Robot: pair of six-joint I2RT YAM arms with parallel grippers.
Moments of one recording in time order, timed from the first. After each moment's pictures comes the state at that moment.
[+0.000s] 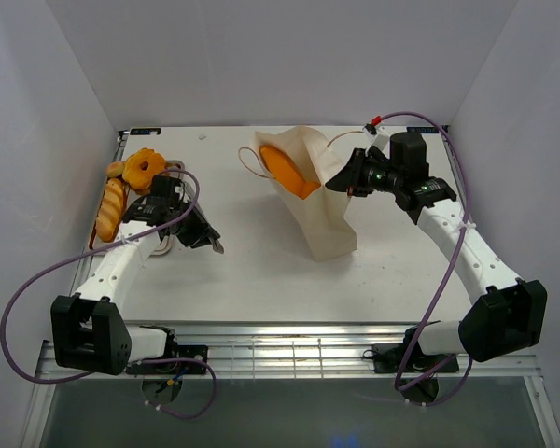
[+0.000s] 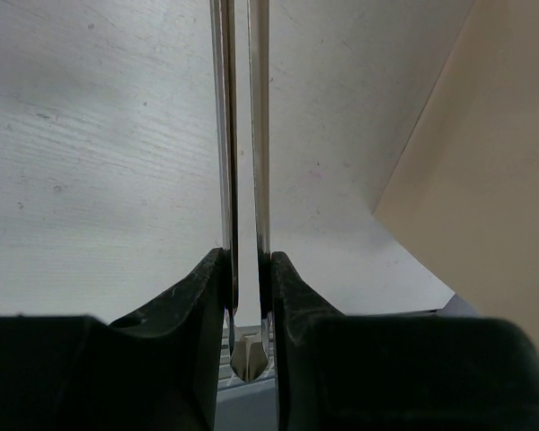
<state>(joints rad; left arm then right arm) -0.15 1.27 0.98 -0.73 0.25 -0.81 0.32 1.34 1.21 -0.33 -0.59 0.47</state>
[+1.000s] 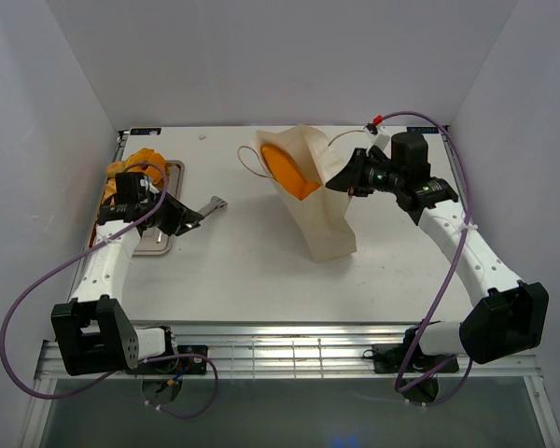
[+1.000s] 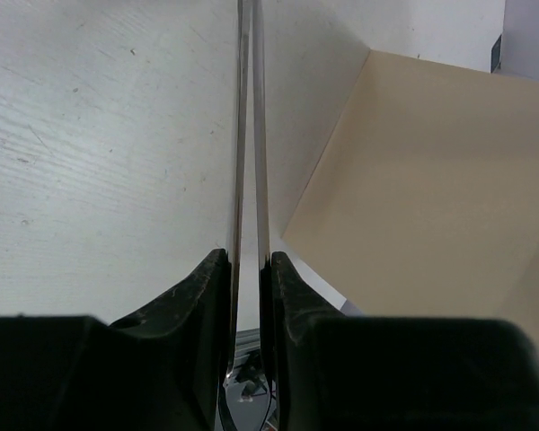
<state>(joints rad) 0.09 1.27 1.00 -0.65 0.47 -0.85 0.32 1.33 1.21 -0.34 -0.59 0.46</state>
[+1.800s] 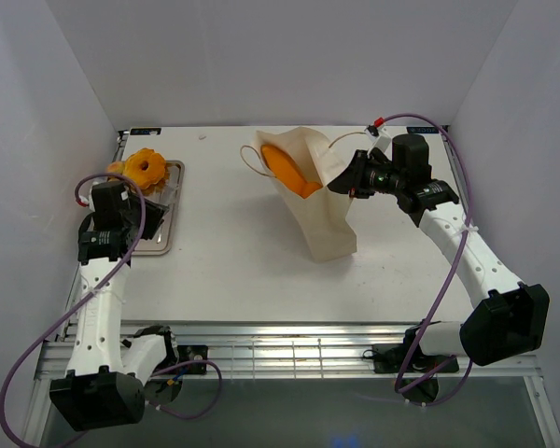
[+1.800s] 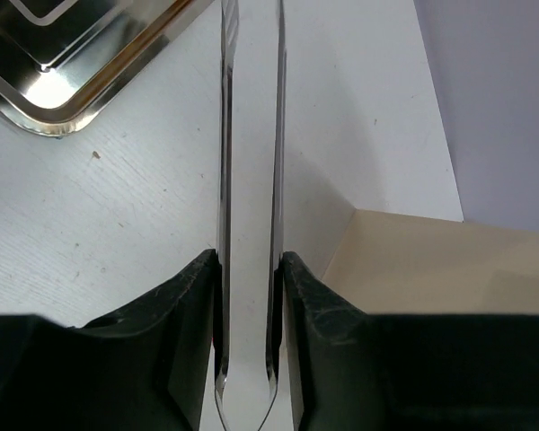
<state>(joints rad) 0.12 0.96 1.02 -0.73 0.05 -0.95 0.32 1.32 1.19 -0.33 -0.59 0.46</state>
